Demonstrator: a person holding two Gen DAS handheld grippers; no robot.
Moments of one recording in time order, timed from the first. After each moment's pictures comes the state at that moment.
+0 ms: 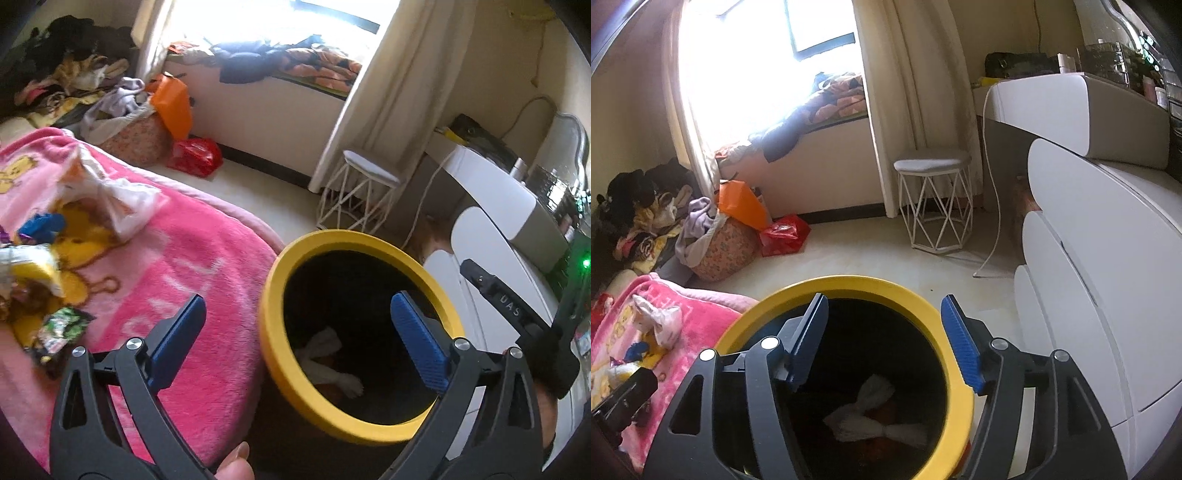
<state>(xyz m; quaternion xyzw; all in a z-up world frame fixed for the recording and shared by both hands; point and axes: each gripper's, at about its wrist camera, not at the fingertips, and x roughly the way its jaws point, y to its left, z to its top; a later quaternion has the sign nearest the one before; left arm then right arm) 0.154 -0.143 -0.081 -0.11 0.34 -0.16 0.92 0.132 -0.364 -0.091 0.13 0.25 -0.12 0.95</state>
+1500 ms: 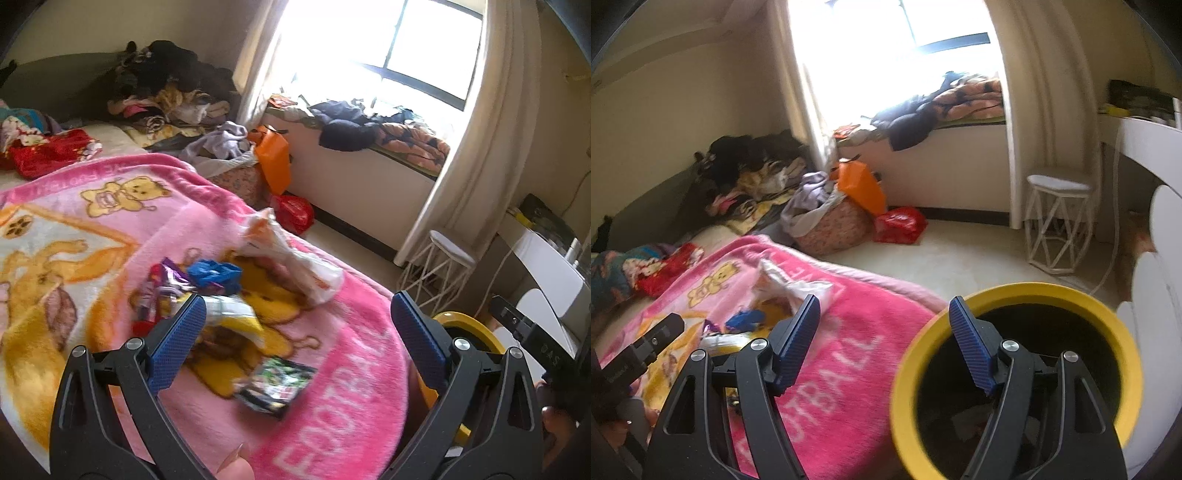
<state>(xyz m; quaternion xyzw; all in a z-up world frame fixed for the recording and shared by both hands) 0.115 0.028 -0.049 -0.15 0.25 0.01 0.96 0.155 -0.212 -0.054 0.08 0.25 0.10 0.96</state>
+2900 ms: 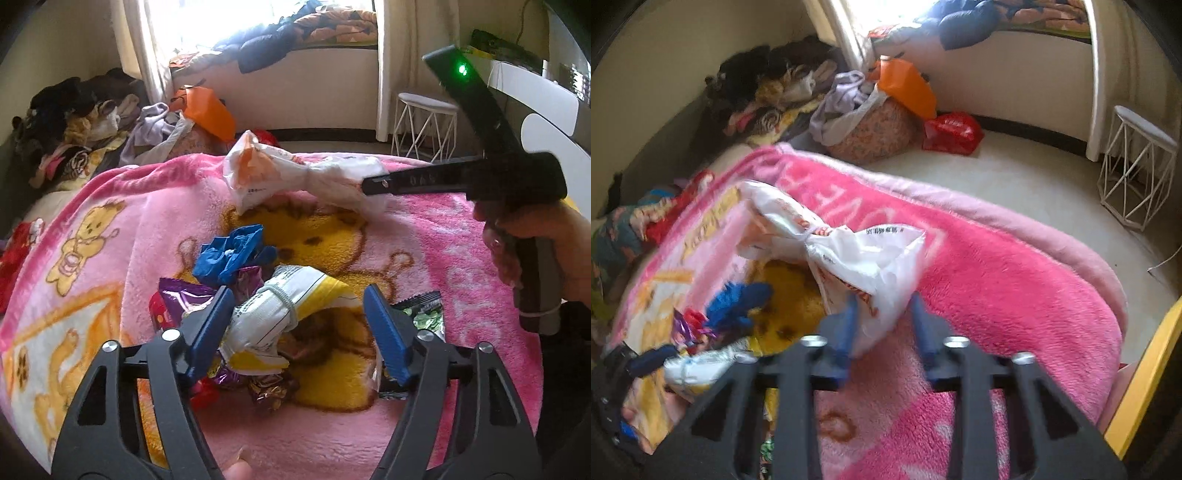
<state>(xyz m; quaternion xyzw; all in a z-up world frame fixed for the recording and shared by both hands) 0.187 0.055 -0.111 0.11 0.38 -0.11 0.91 0.314 -0.082 -0.143 0.05 0.42 0.18 0.89</state>
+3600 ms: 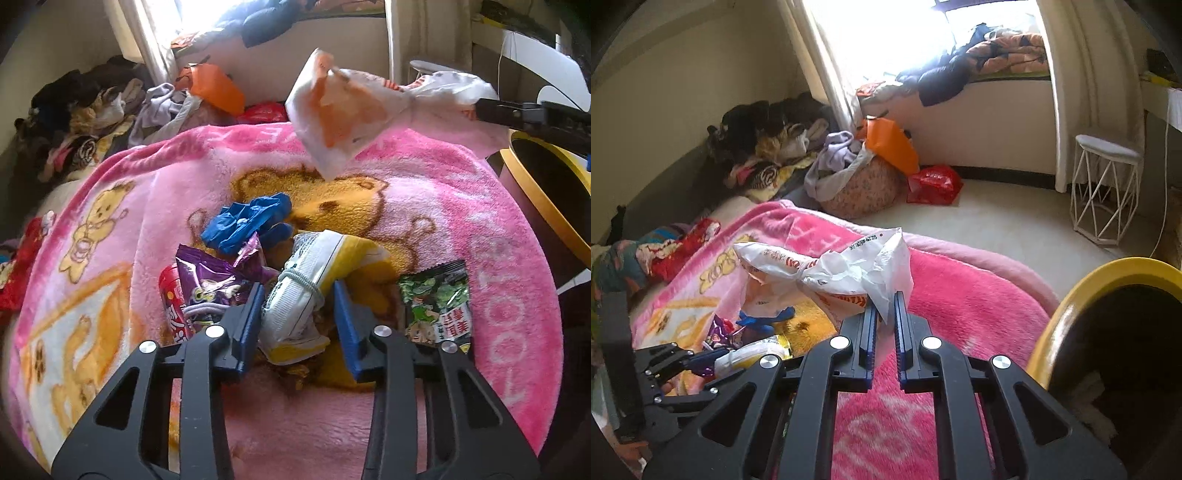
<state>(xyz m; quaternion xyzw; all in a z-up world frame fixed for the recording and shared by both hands) 0.191 0.053 -0.122 0.14 0.43 -0.08 0.89 0.224 -0.147 -0.092 0.10 0.31 0.15 0.93</state>
